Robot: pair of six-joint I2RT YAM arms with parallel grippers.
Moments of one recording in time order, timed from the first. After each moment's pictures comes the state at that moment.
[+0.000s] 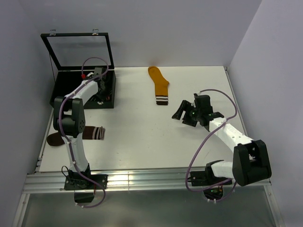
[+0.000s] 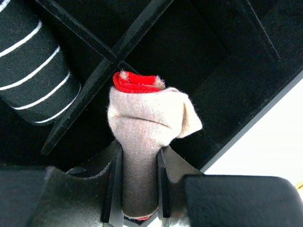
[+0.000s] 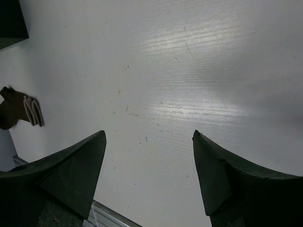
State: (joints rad) left arm -0.15 2.04 1.57 -0.60 -0.23 -0.93; right arm 0.22 1.26 0.70 -0.25 -0.29 0.64
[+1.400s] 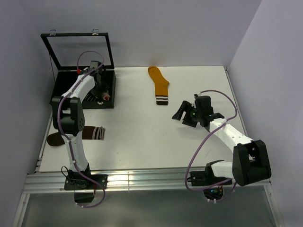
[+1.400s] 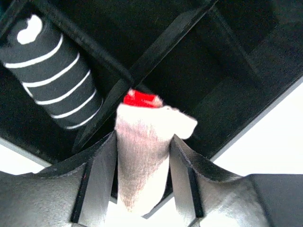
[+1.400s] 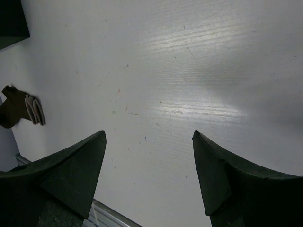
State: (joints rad) left arm -0.12 2.06 1.70 -0.75 -0.25 -0.91; right arm 0.20 1.26 0.68 -0.22 -0.31 0.64
